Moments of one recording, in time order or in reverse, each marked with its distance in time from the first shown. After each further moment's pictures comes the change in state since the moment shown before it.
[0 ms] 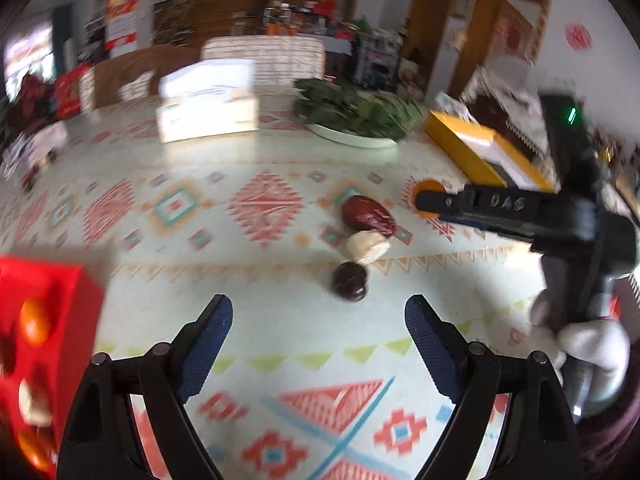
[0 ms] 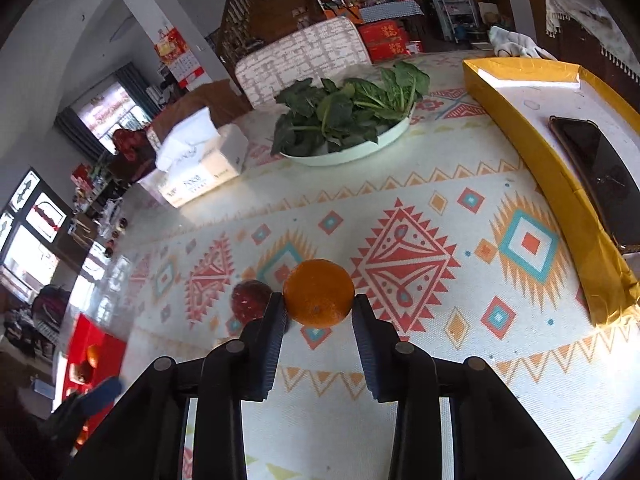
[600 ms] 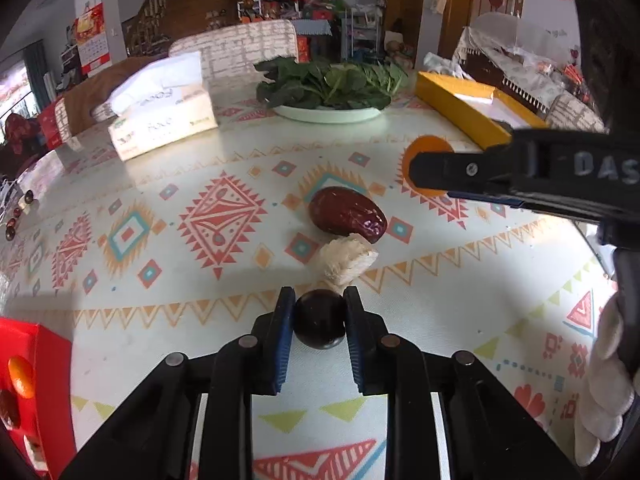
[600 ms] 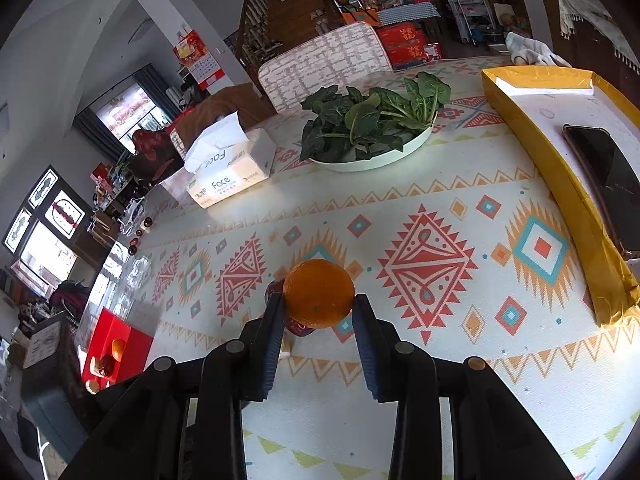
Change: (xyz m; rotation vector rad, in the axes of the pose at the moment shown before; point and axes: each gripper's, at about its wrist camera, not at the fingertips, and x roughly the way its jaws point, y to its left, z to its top) left arm 0.040 -0.023 0.011 0.104 0.049 0.050; right arm -0.010 0.008 0.000 -0.016 -0.008 0.069
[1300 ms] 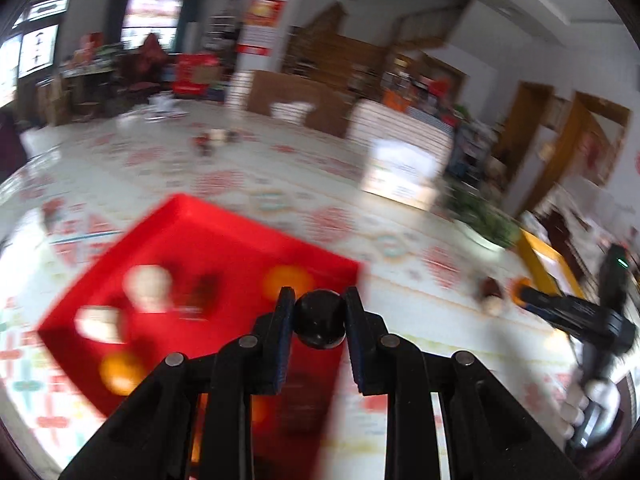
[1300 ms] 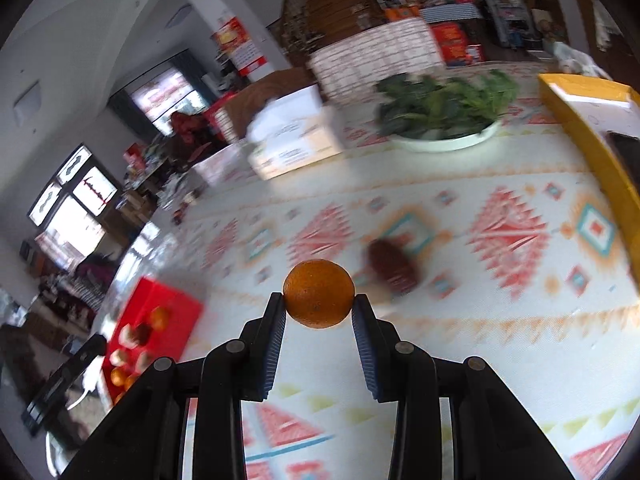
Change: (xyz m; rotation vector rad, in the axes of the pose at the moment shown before) left arm -0.183 0.209 -0.115 -0.531 -0.266 0.185; right arm -0.005 0.067 -0.034 -0.090 0.036 0.137
